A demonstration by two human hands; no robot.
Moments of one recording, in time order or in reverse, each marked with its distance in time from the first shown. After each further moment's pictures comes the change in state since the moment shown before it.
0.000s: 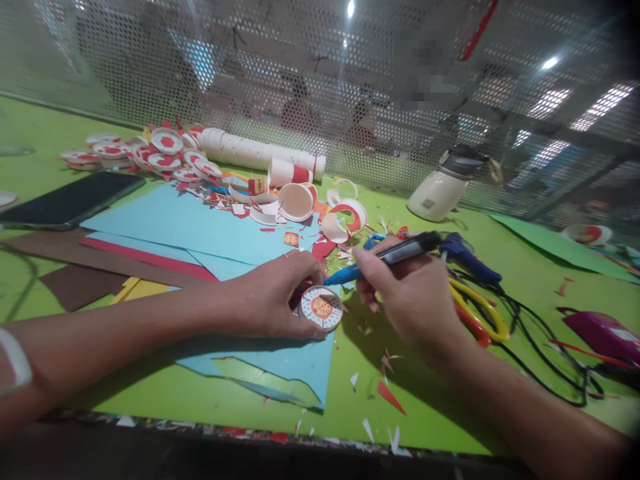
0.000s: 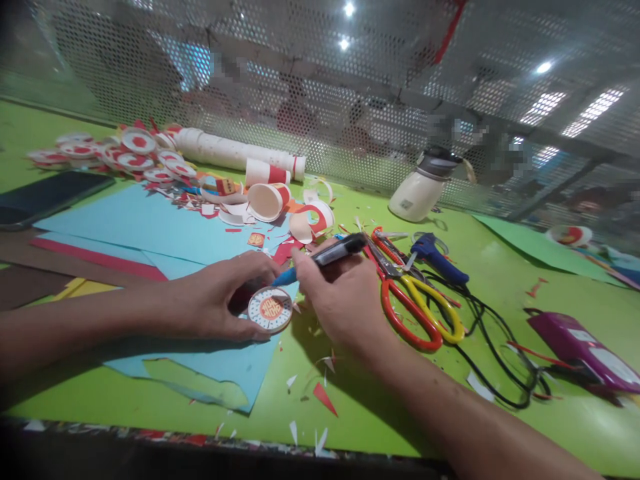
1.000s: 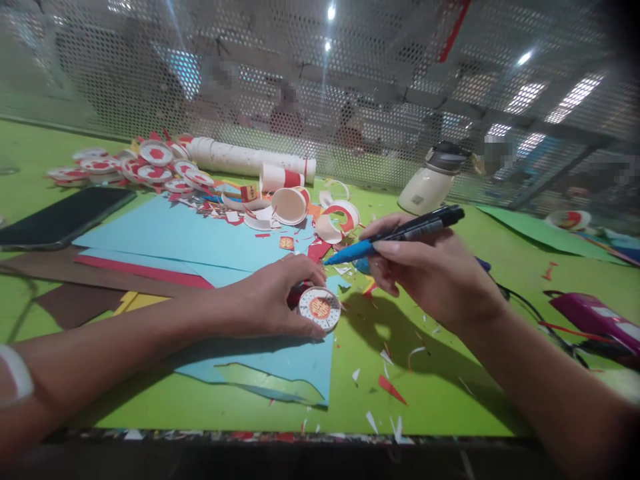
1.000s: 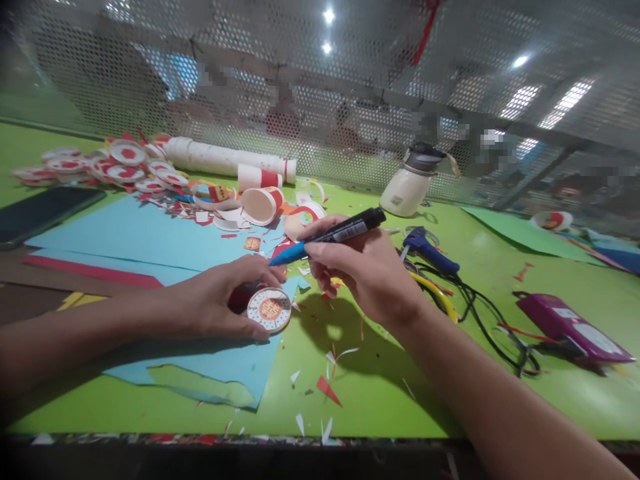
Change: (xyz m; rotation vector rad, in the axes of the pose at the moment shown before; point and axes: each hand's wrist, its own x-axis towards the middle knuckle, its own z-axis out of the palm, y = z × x) left_hand 0.002 -0.011 -0.002 -0.134 -0.045 0.045; right_hand 0.020 -0.010 -0.031 0.323 -0.320 0.024
